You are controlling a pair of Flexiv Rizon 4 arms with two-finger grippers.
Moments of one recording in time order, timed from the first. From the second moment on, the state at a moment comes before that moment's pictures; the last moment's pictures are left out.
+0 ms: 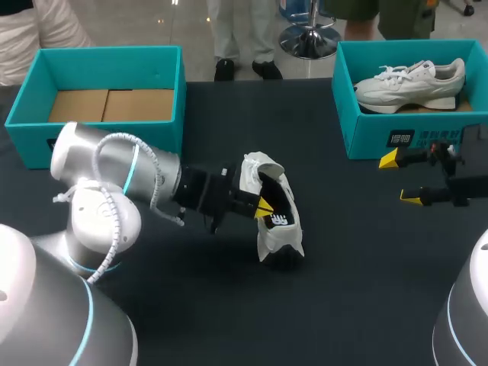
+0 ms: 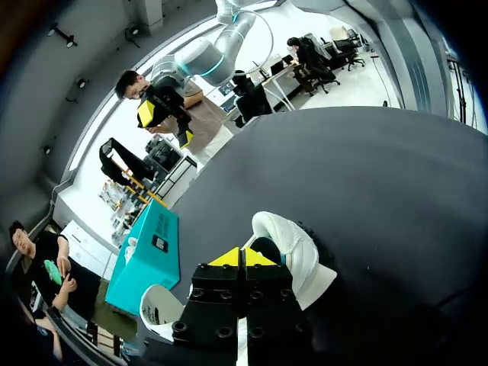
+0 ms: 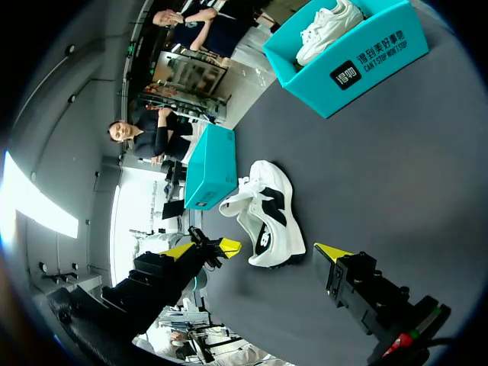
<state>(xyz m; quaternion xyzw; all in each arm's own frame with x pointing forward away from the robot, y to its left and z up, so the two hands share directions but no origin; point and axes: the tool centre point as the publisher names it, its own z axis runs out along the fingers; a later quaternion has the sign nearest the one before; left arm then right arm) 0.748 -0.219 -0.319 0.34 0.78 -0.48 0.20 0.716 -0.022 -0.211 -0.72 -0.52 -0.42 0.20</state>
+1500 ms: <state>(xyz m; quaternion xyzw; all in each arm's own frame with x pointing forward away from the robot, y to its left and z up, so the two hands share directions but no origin) 0.762 -0.209 -0.295 0.61 0.72 -0.32 0.09 0.716 -0.022 -0.211 -0.72 -0.52 -0.42 0.20</state>
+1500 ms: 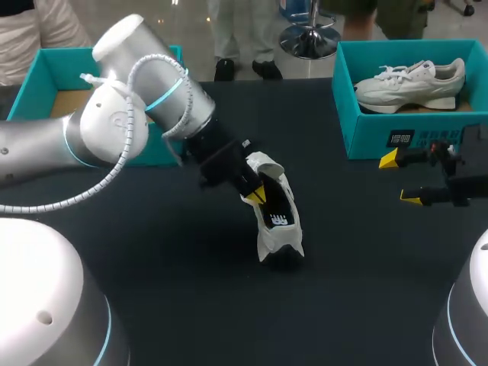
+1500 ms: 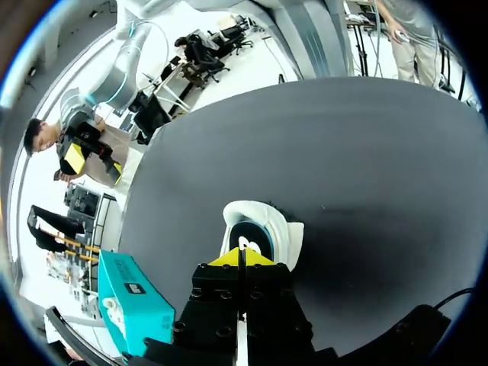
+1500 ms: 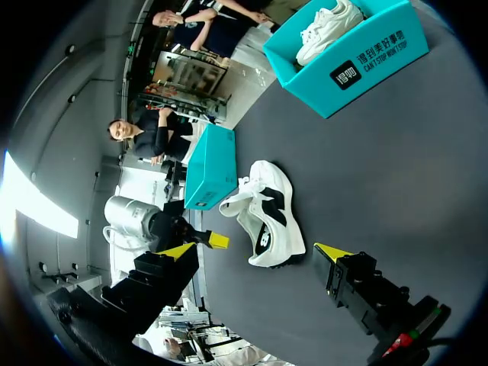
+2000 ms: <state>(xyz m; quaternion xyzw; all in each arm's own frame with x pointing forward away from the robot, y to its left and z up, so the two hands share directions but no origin) 0.767 -0.230 -0.322 0.69 0.69 -0.23 0.03 0.716 -0.022 -0.211 -0.72 -0.52 -0.42 0.20</state>
